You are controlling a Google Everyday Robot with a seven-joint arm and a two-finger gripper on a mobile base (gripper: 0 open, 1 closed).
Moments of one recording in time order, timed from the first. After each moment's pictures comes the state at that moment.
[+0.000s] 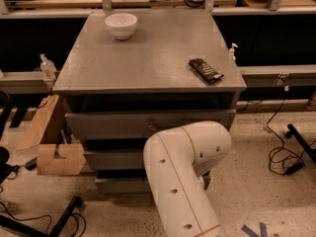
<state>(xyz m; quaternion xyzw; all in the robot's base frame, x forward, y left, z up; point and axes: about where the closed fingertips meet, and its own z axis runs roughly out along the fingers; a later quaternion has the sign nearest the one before) 0.601 -0.100 0.160 -0.71 0.68 -0.07 0.16</state>
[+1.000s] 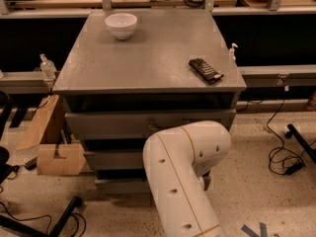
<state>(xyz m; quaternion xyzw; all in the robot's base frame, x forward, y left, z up) 0.601 -0.100 0.162 -0.71 0.68 -0.07 0.16</state>
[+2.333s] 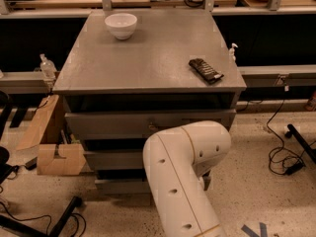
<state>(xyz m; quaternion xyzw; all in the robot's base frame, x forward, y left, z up) 0.601 -0.100 0.162 -0.71 0.68 -0.07 0.16</state>
